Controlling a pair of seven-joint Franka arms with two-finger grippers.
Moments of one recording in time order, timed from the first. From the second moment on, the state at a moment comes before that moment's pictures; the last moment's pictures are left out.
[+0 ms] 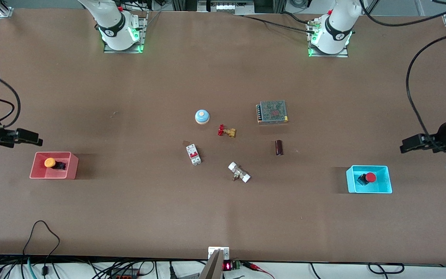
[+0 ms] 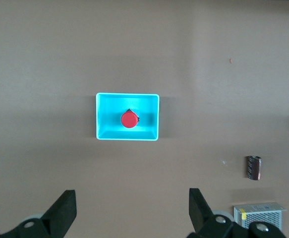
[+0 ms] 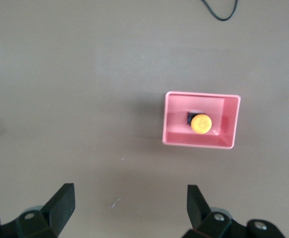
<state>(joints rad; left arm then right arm) -0.05 0.33 0.16 -1.32 -0.09 1.66 0.06 -0.07 0.31 -0.04 -1.46 0.07 1.71 -0.17</state>
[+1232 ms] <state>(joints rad) -0.05 0.21 0.09 -1.28 -0.03 1.47 0.02 -0.01 -0.01 -0.09 -1.60 0.01 1.53 -0.07</state>
